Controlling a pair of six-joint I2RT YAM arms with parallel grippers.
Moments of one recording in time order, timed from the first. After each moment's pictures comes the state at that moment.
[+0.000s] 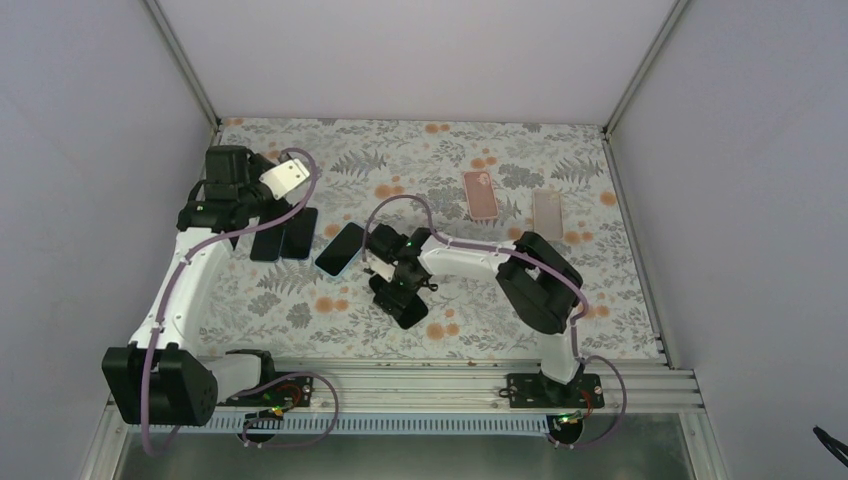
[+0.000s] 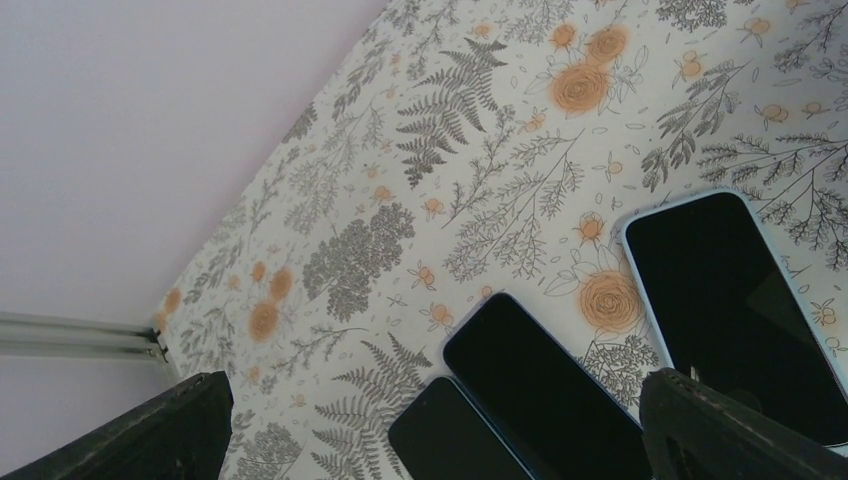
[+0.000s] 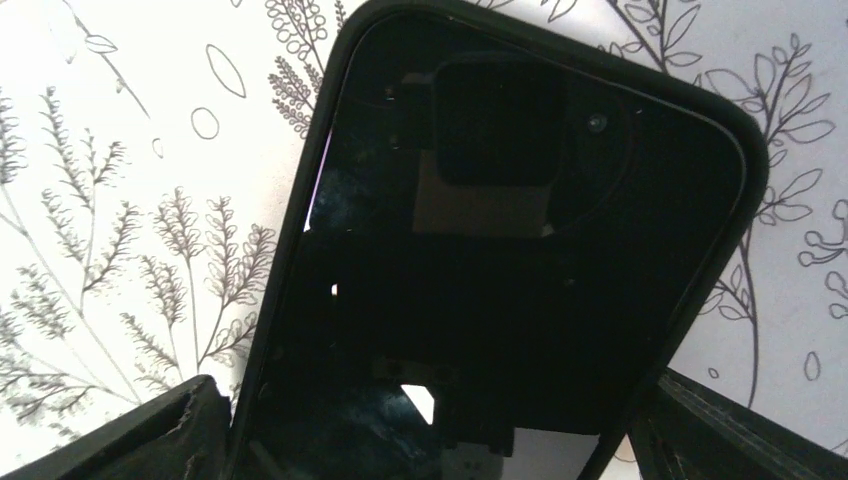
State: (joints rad) left arm -0.02 1.18 1.09 -0.60 0.24 0.81; right arm 0.98 1.97 1.32 -0.74 -0.10 -0.01
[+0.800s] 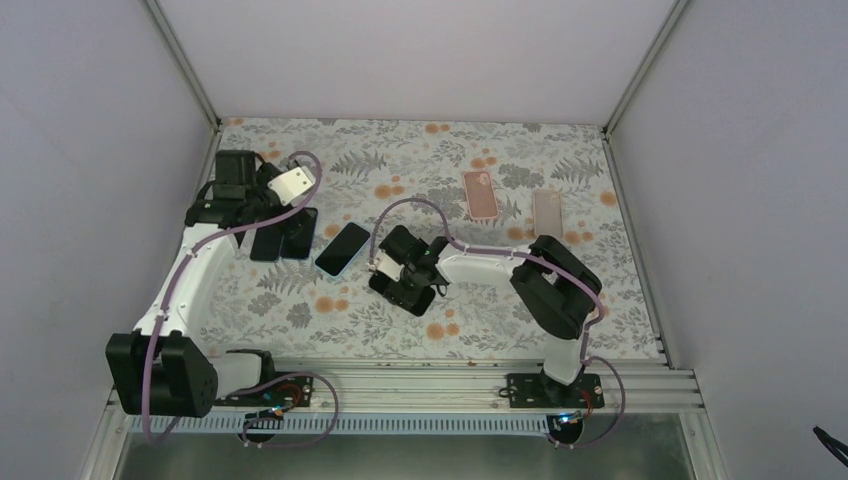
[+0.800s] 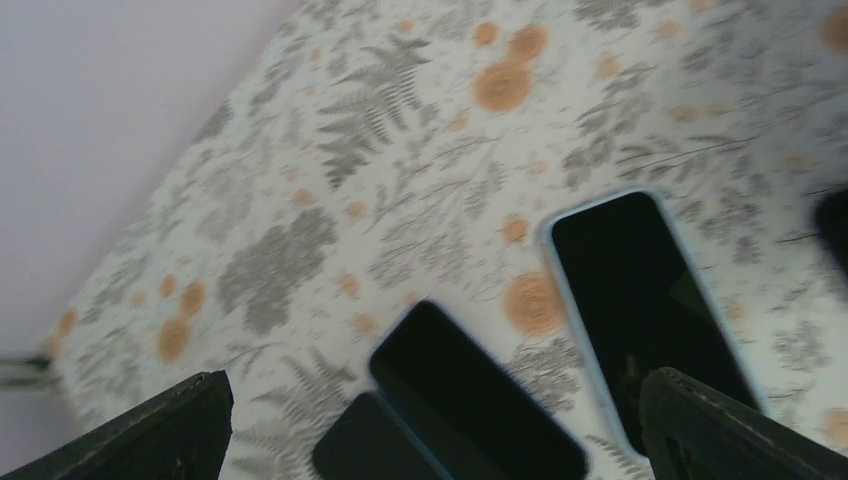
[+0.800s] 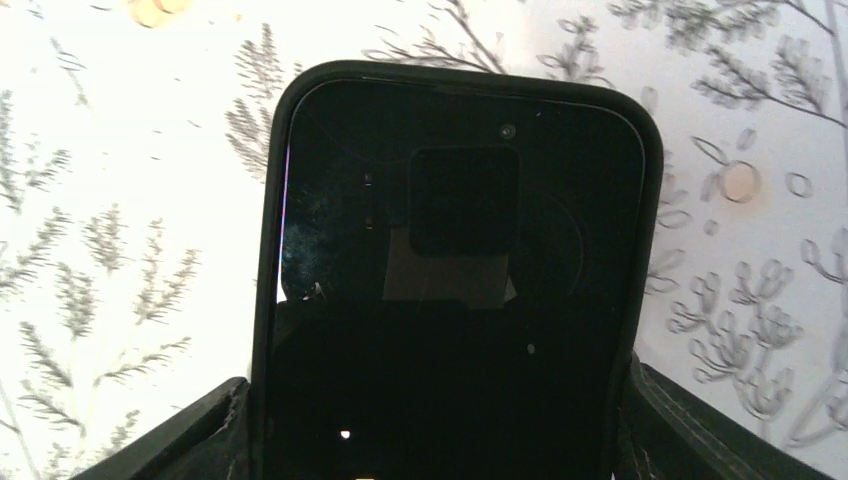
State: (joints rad) left arm -0.03 1.21 1.04 -0.59 0.29 0.80; right arm 0.96 1.88 1.13 -0.47 -0.02 -0.18
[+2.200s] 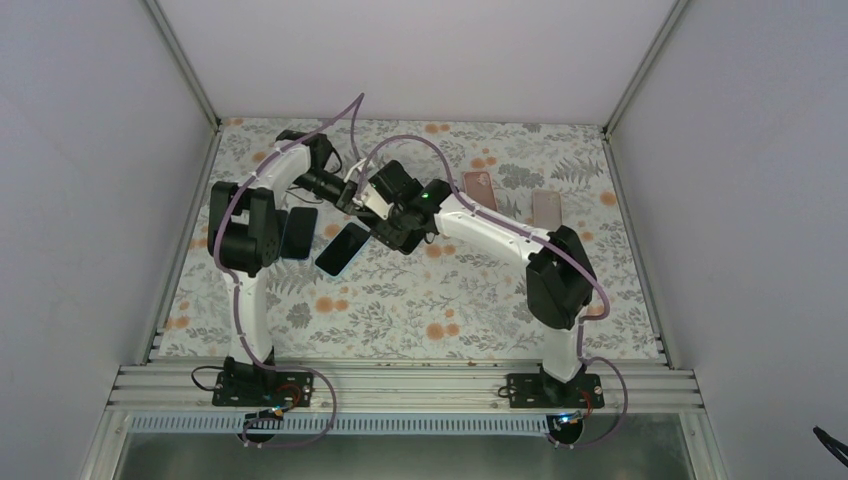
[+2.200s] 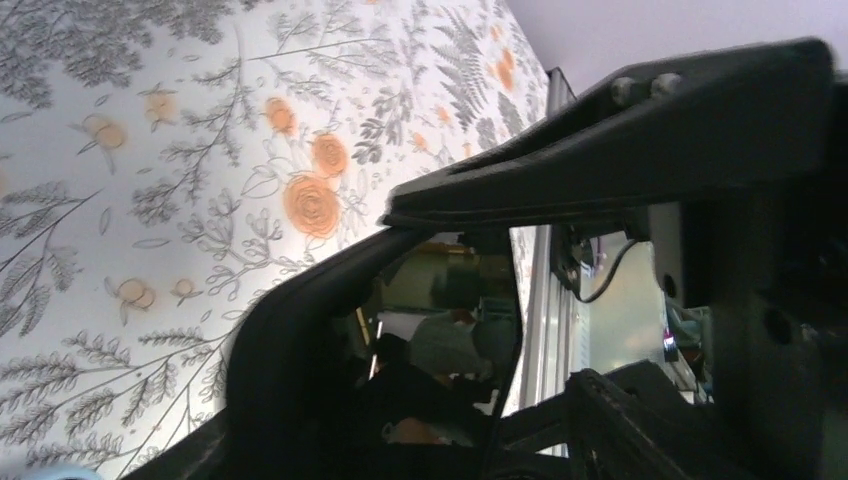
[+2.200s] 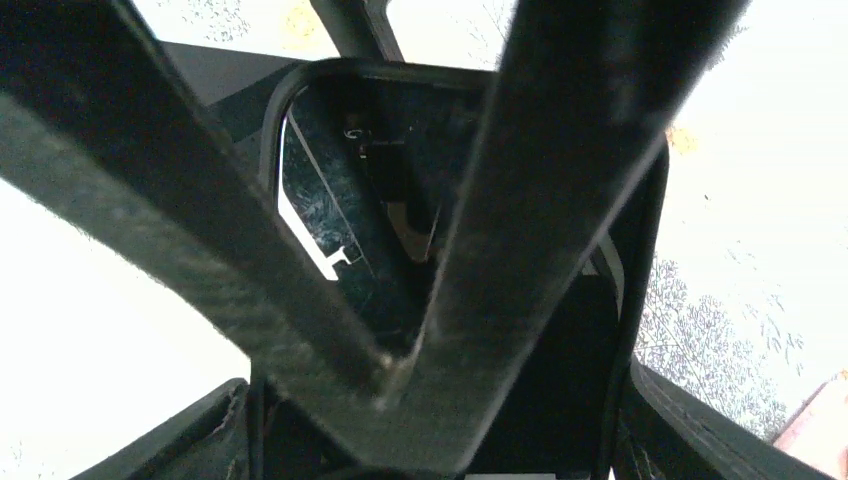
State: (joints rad) left arm -0.19 2.15 1.76 -1.33 1.12 0.69; right arm 0.86 1.91 1.62 -0.72 0.12 -0.26
